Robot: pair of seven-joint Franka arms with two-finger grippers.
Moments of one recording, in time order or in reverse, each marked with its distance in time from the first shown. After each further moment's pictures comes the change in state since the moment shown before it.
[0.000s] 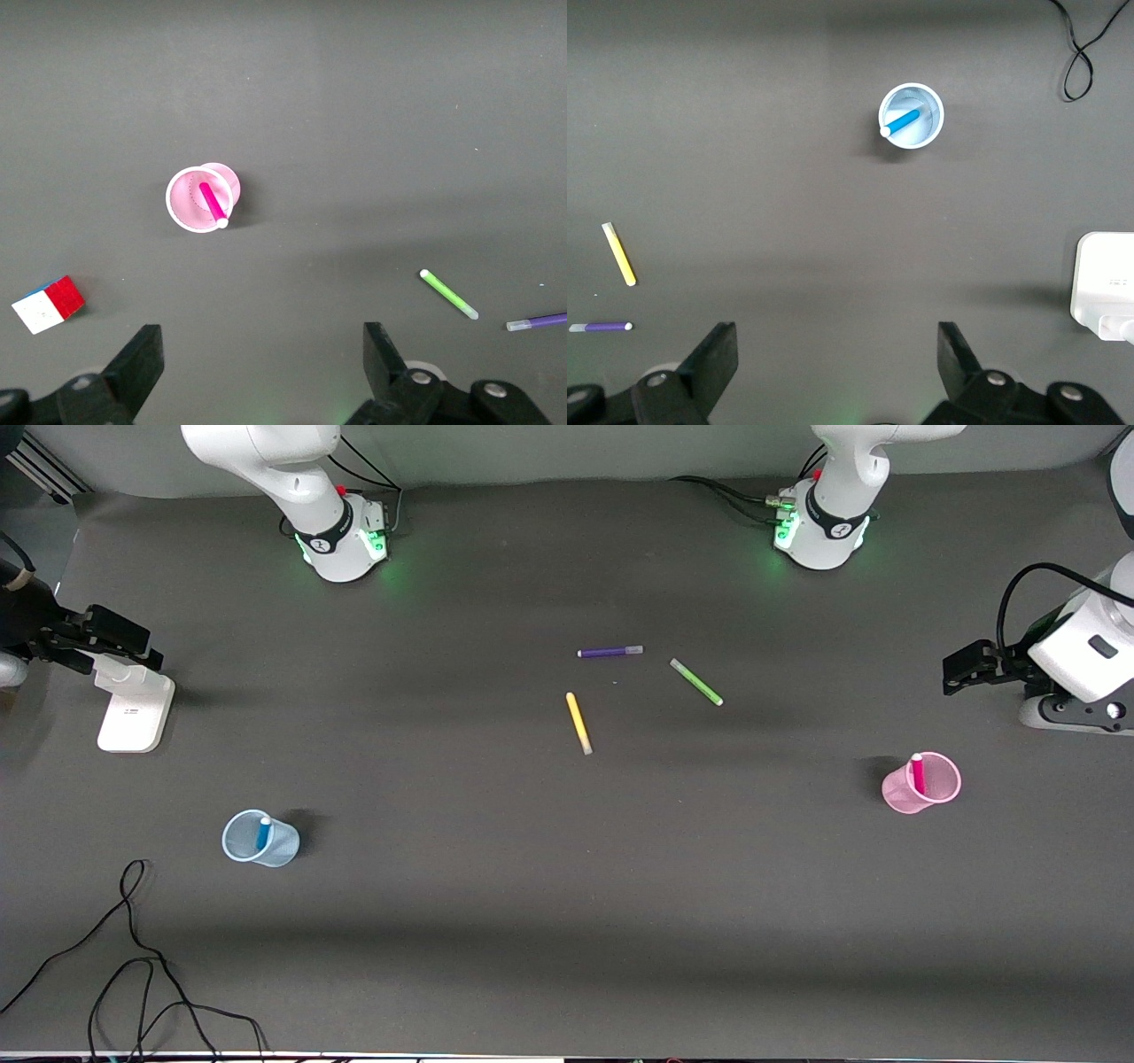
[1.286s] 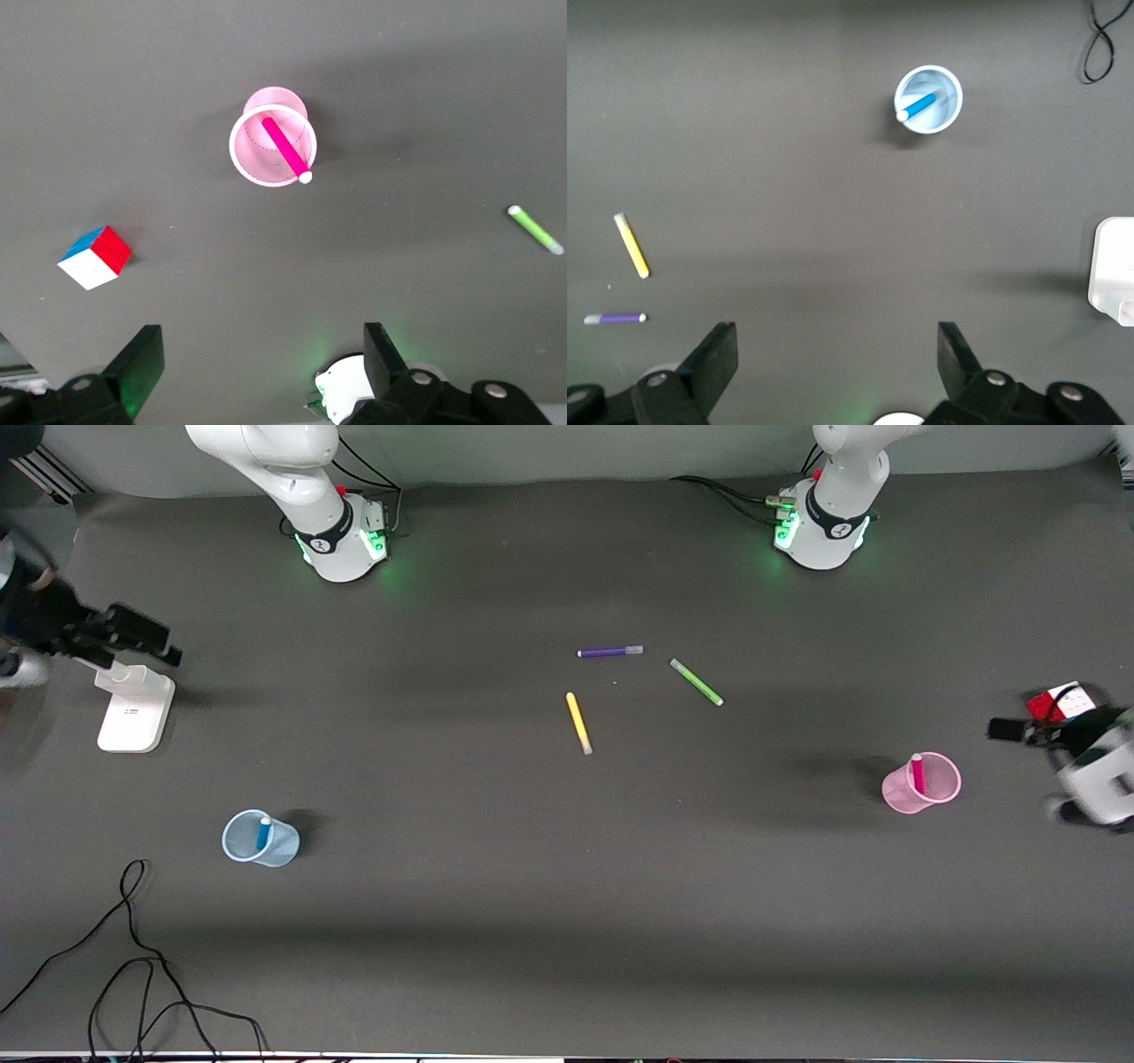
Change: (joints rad) left arm 0.383 0.381 -0.319 0.366 0.181 -0.301 0.123; right arm -0.199 -0.047 0.230 -0.046 0.030 -0.015 0.032
